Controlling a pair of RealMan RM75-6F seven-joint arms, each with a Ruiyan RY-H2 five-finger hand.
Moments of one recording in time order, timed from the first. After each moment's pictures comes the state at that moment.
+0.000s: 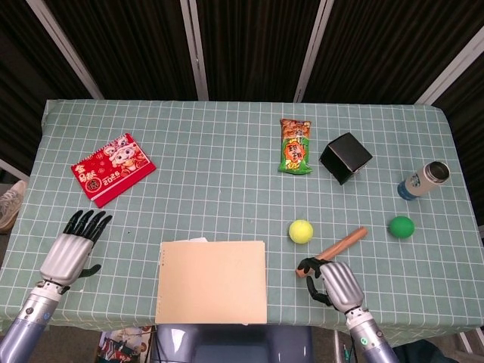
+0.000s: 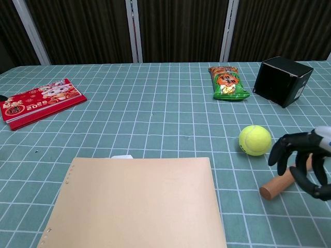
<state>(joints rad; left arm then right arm) -0.25 -1.24 0.00 -1.61 1.52 1.27 0.33 0.22 -1.45 0.00 -1.78 -1.53 1.19 -0.16</state>
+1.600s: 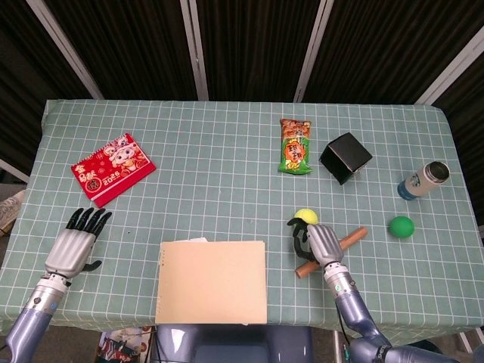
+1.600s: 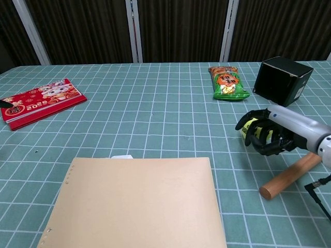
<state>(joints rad) -0.30 -1.28 -0.01 -1.58 1.40 1.21 0.38 0.43 -1.64 0.21 -1.52 -1.20 1.02 -0.11</state>
